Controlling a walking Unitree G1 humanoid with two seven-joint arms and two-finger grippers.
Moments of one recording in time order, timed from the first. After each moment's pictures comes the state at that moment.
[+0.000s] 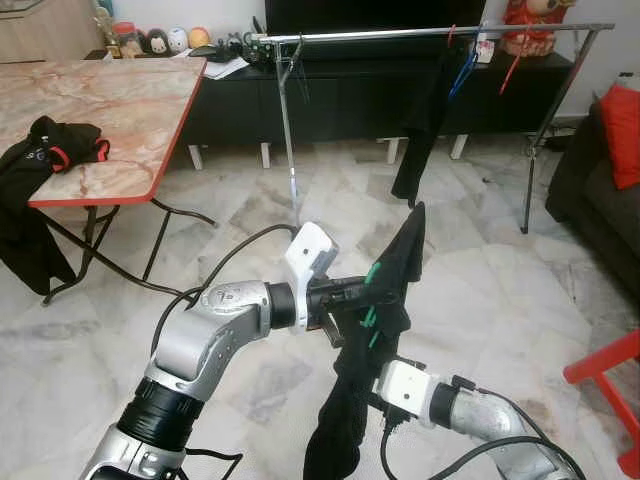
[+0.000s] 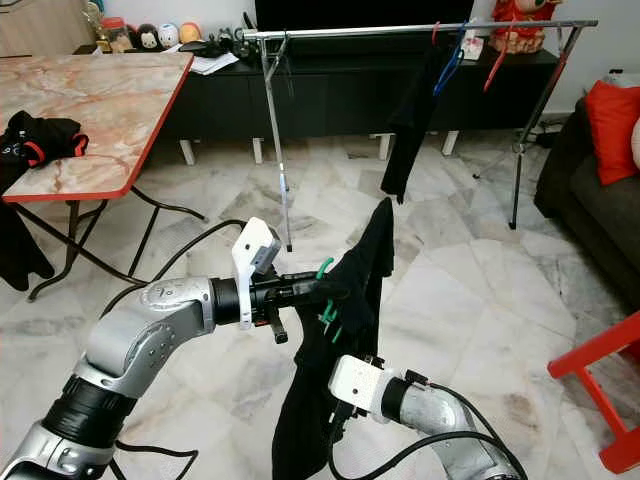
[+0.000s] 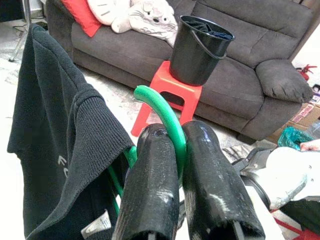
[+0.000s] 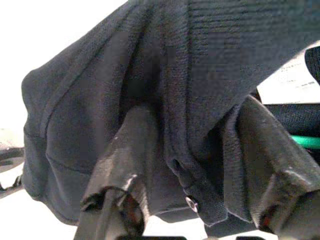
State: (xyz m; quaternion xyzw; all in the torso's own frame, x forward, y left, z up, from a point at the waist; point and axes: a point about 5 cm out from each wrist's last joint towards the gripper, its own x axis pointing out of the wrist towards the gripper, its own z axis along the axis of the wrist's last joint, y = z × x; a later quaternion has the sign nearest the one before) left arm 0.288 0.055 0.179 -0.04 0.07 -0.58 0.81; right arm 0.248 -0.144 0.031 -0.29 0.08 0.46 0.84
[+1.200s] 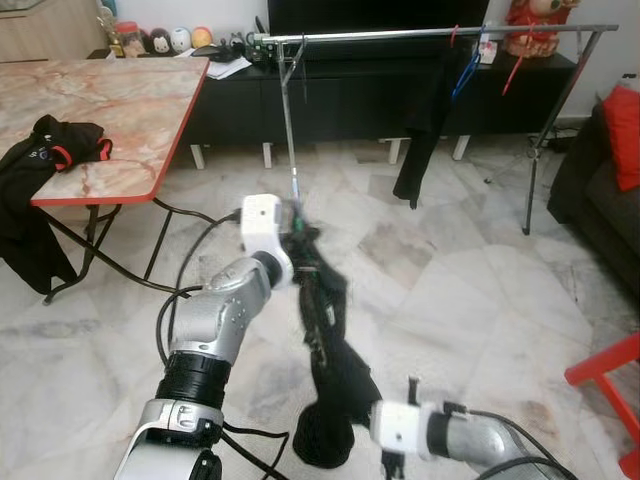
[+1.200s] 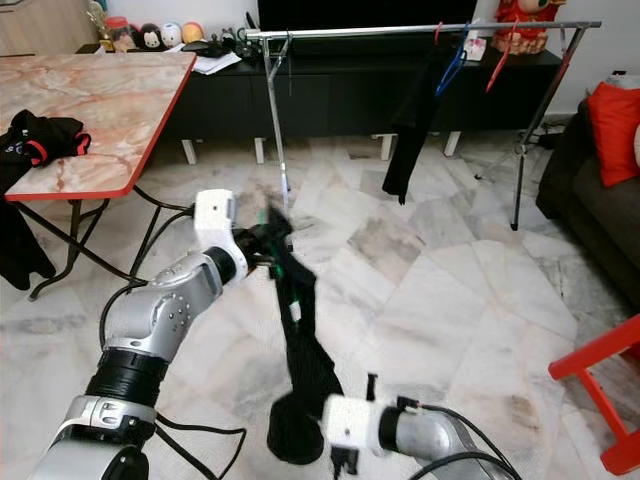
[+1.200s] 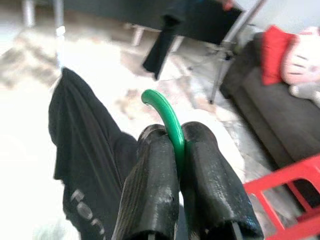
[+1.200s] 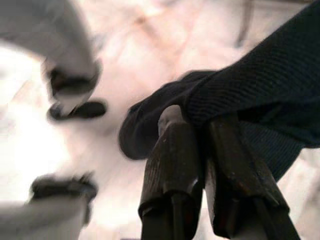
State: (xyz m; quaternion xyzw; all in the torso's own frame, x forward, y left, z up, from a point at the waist) left arm 0.355 0.094 0.159 -0.16 0.12 -0.16 0.97; right arm 0.211 -0.147 -0.007 -0.38 0.17 0.55 0.73
